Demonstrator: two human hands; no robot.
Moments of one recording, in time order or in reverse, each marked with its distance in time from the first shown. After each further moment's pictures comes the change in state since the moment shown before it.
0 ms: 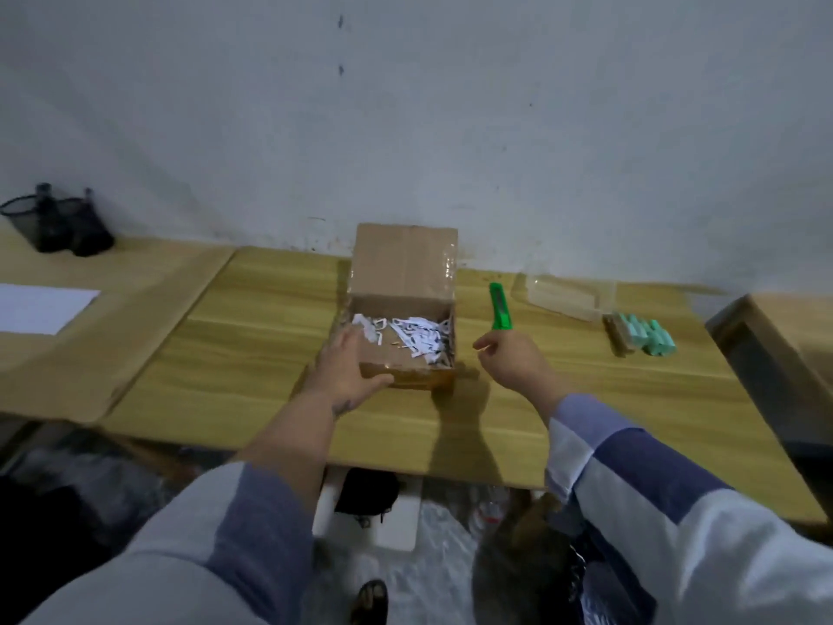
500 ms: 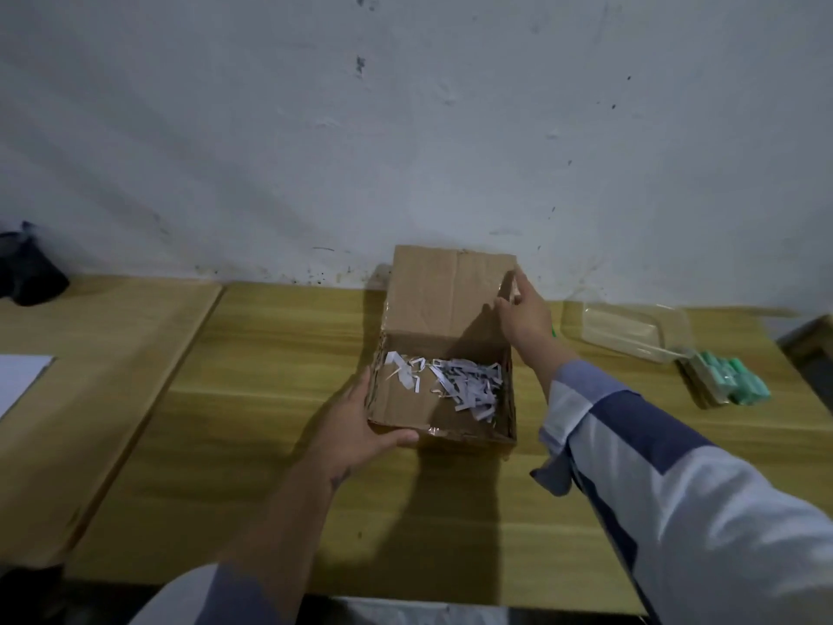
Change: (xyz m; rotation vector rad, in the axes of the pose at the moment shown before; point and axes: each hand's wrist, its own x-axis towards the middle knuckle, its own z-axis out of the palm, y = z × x) left_hand 0.101 -0.084 0.009 -0.363 -0.130 -0.020; right_hand 0.167 -0.080 0.016 0.520 0.283 0.156
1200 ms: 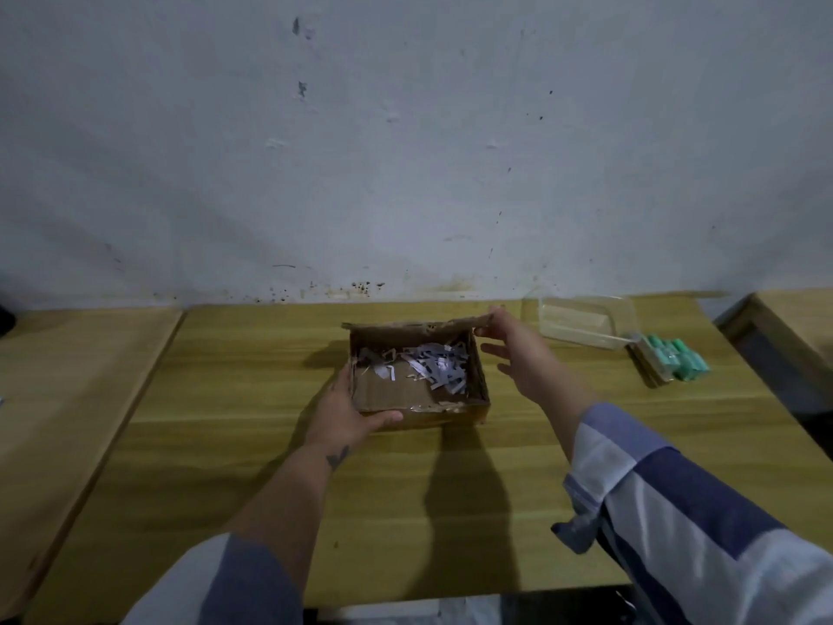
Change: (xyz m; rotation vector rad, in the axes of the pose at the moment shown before) left_hand 0.017 0.036 0.007 -0.099 0.025 -0.014; right_hand -0.032 0.030 -0.039 0.394 -0.157 0.316
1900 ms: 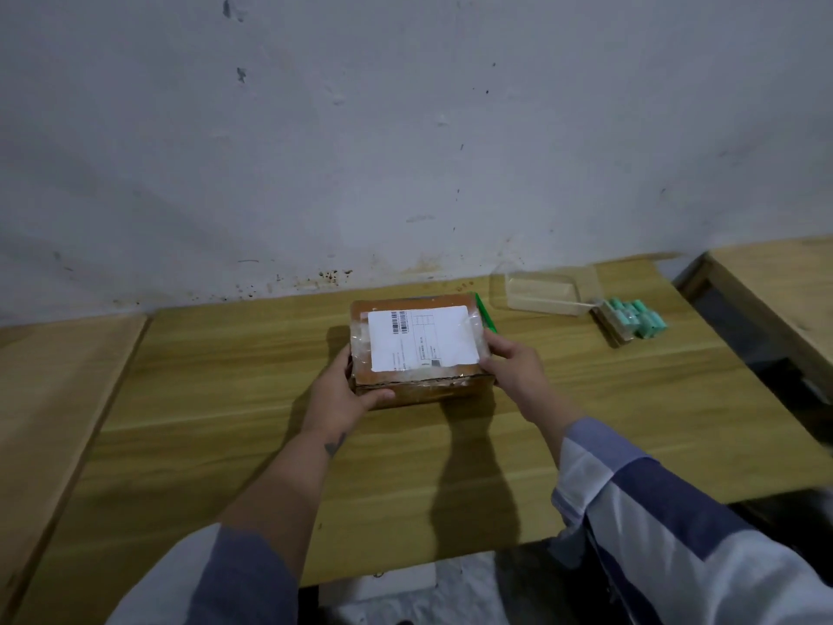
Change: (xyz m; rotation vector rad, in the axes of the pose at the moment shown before) left_hand -0.015 0.029 0.019 -0.120 -0.047 0.104; right_hand -0.014 0.066 -0.032 -0.117 0.138 -0.095
